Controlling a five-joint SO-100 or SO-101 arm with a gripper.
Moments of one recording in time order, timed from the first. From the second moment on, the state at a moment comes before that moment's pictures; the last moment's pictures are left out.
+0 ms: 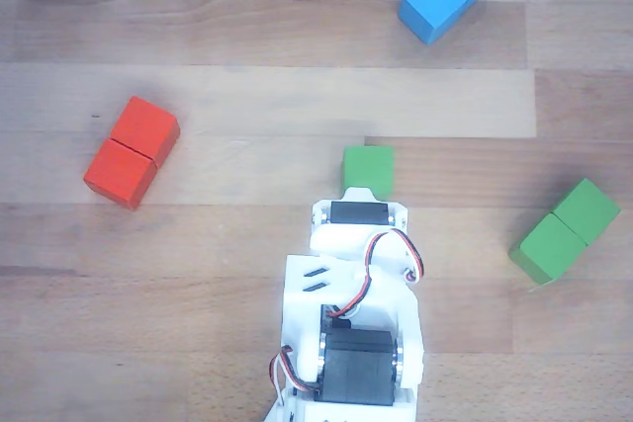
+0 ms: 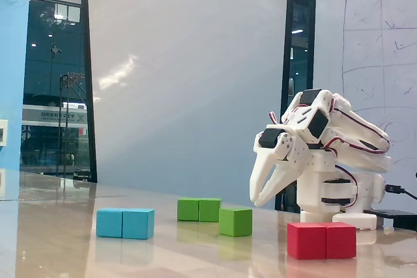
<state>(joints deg) 0.4 195.9 175.3 74.7 -4.6</state>
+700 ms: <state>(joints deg) 0.4 195.9 175.3 74.7 -5.1</state>
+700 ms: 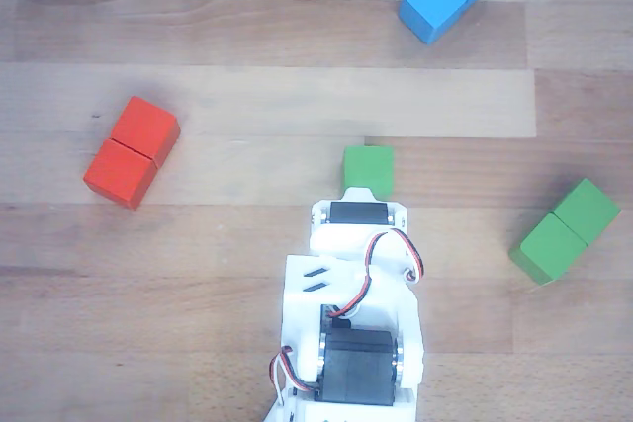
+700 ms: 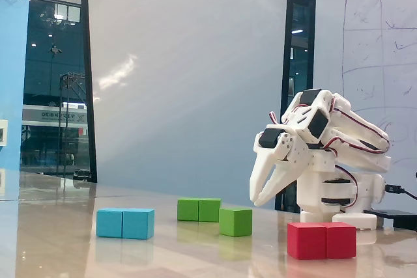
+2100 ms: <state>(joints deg) 0.4 117.1 122.9 78.9 -12.1</state>
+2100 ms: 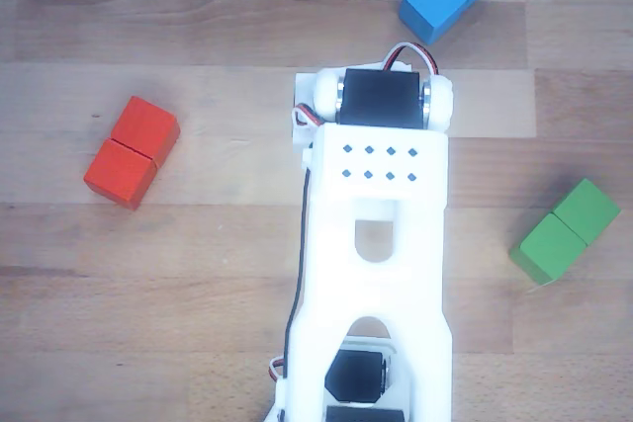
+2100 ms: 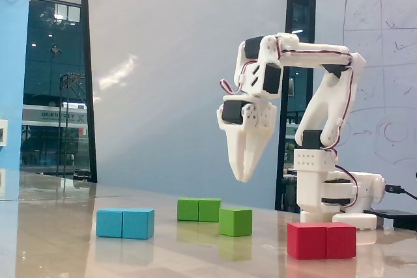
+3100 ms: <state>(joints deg) 4.7 111.6 122.7 77.0 -6.4</state>
